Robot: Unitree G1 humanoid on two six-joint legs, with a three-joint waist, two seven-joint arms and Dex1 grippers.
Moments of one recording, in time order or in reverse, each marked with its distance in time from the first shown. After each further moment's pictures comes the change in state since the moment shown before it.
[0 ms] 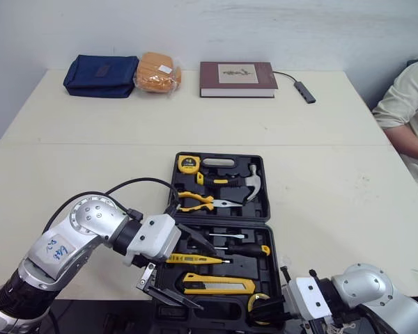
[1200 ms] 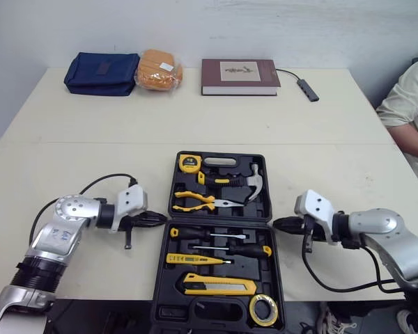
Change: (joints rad) left arm -0.057 -0.116 0.057 0.717 0.392 -0.322 0.122; right arm -0.389 0.049 -0.130 0.293 0.007 0.405 -0.206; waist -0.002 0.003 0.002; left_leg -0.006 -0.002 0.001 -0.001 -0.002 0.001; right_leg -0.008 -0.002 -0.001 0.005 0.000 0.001
